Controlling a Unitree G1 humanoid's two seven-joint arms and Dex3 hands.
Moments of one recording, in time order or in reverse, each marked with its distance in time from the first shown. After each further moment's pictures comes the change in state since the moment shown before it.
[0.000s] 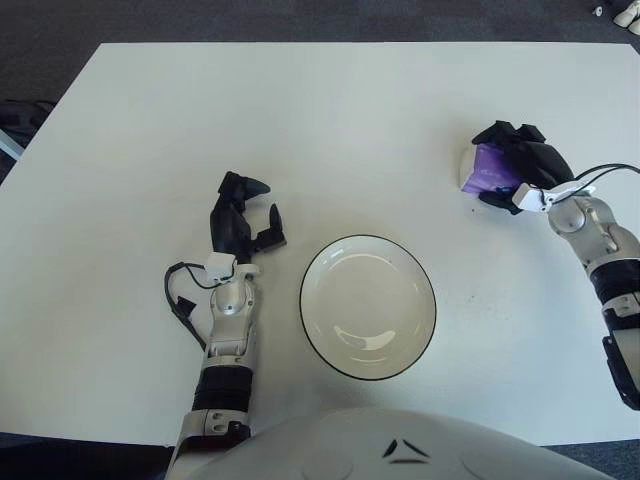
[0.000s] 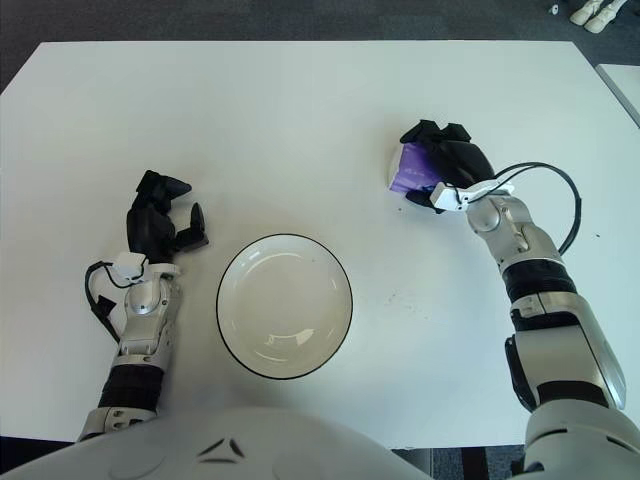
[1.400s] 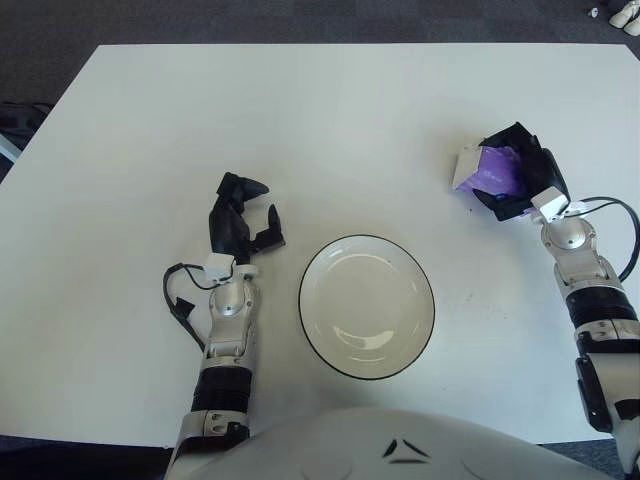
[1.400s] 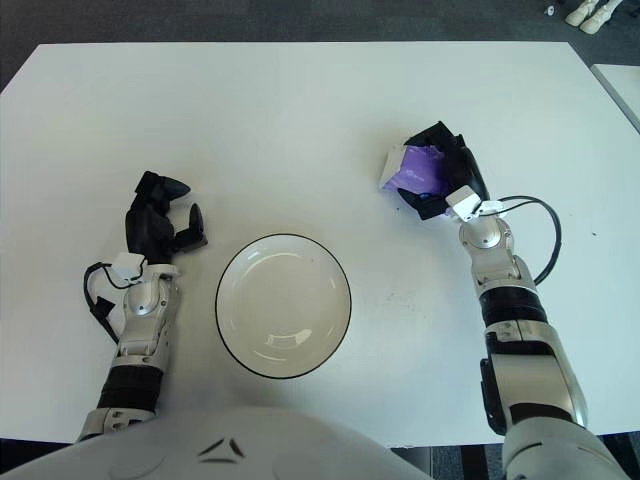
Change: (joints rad) left arm 0.005 0.003 0.006 -0.002 -0.002 0.000 -0.001; right arm 0.138 0.233 -0.289 -0.104 0.592 0.043 0.199
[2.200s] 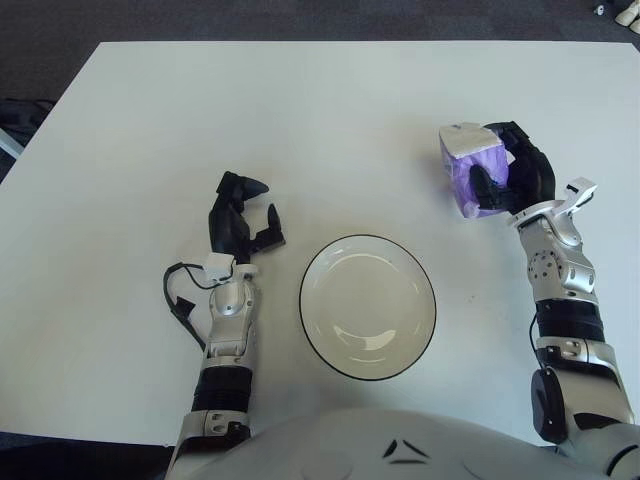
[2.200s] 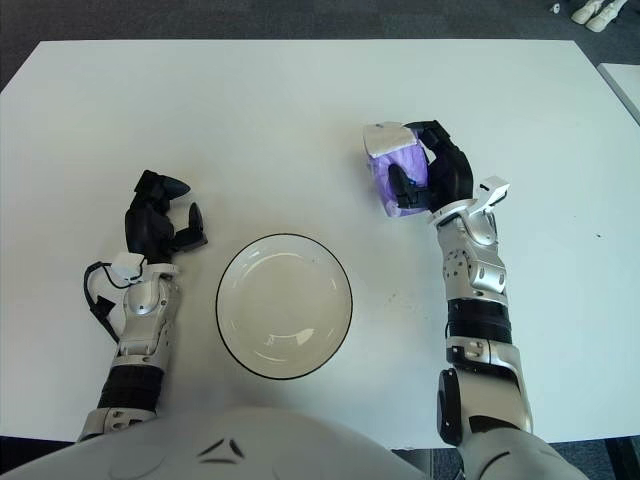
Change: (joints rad) left arm -0.004 0.007 -0.001 0.000 0.001 -0.001 0.000; right arm 0.122 0.200 -0.166 -0.470 0.532 0.602 0.208
